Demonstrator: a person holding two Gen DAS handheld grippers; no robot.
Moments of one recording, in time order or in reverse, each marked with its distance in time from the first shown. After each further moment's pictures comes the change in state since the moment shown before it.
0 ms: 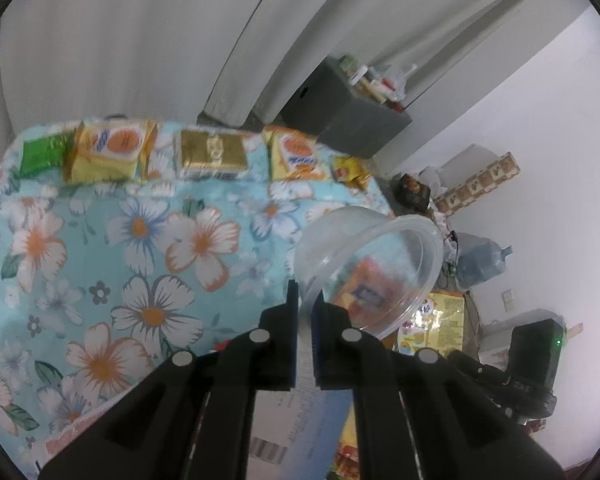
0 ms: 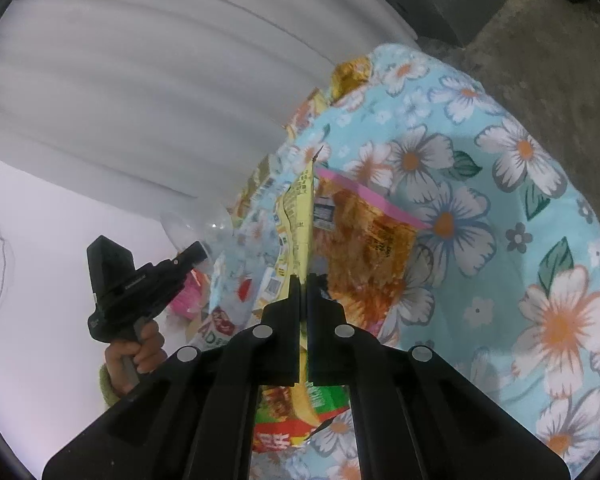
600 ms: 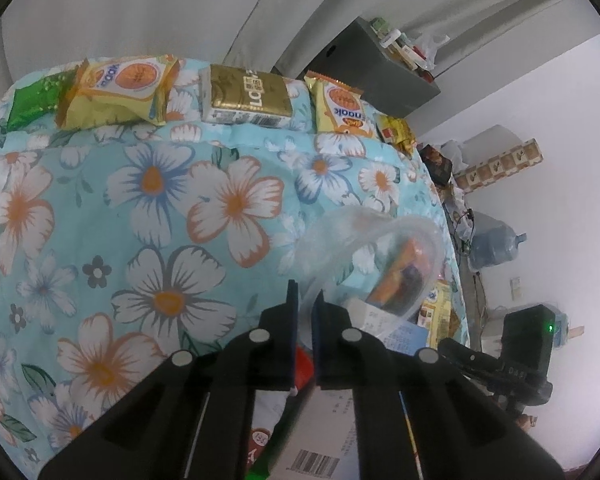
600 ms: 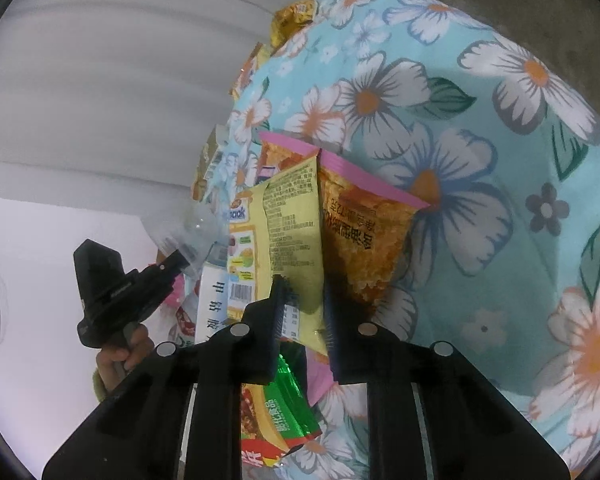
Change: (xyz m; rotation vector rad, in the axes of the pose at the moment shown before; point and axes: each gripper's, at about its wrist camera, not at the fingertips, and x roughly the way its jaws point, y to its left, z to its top) left arm 0.048 0.038 -0.001 -0.077 0.166 0.044; right arm 0.054 -0.034 0.004 0.125 0.137 -0.056
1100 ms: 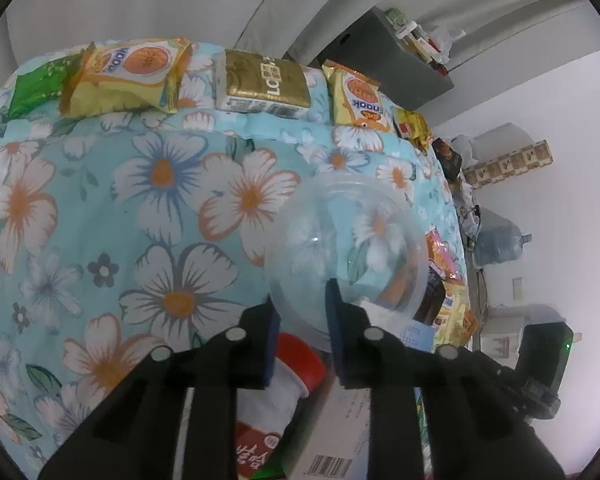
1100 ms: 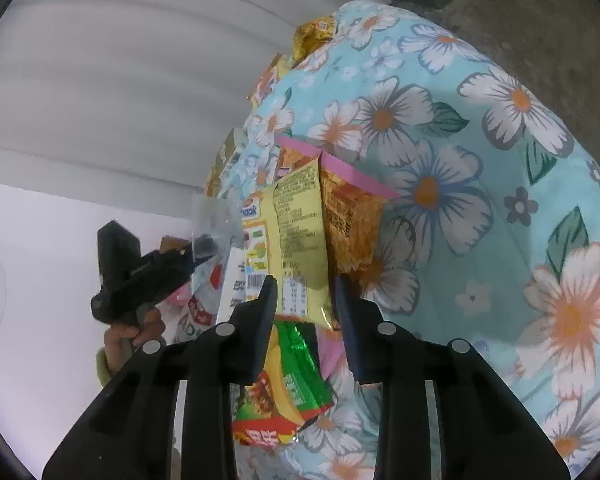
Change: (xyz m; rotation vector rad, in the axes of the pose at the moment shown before) left arm 0.005 0.009 0.004 -0.037 0.059 0.014; right arm -0.024 0.013 -0.008 -0.036 -0.022 -0.012
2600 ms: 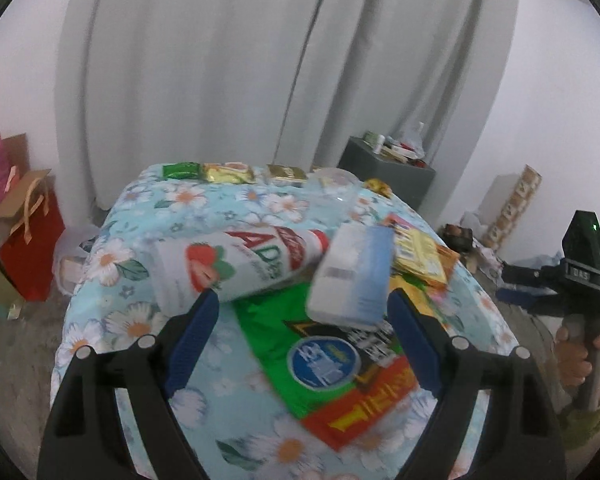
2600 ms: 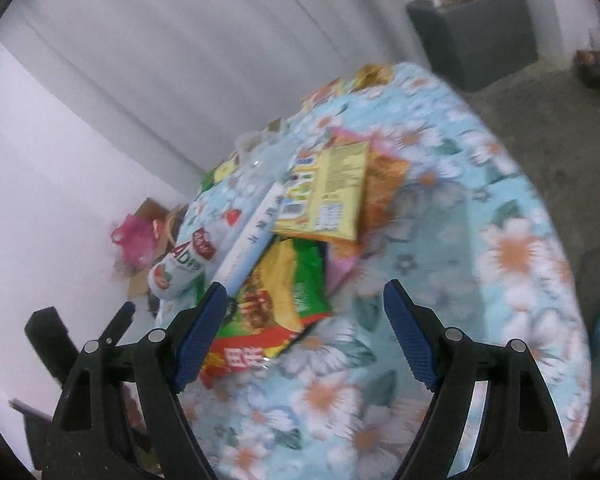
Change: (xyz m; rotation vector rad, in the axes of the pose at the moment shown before) left arm -0.125 -0.013 -0.238 0.223 -0.645 0.184; right arm -0.049 0.050 -0.086 -0.354 -0.122 -0.119
